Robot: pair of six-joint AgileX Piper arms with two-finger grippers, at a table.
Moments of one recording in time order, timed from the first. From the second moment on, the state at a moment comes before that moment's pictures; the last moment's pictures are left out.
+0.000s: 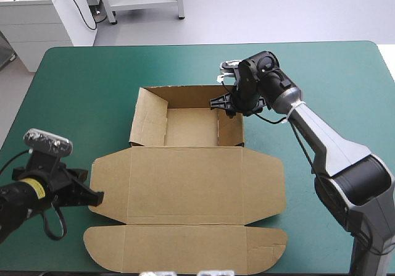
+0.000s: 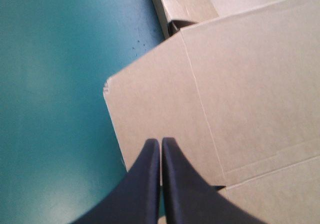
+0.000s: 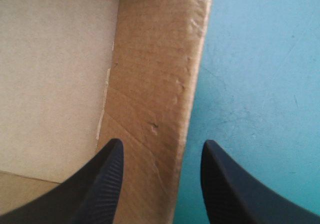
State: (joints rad) left arm -0.38 0.75 -0.97 0.06 1.15 -0.05; right arm 0.50 1.94 -1.89 -0.04 1.24 0.35
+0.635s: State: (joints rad) left arm -0.38 0.35 -0.54 0.03 1.09 -0.05; right arm 0.50 2.06 -1.89 -0.02 1.23 0.30
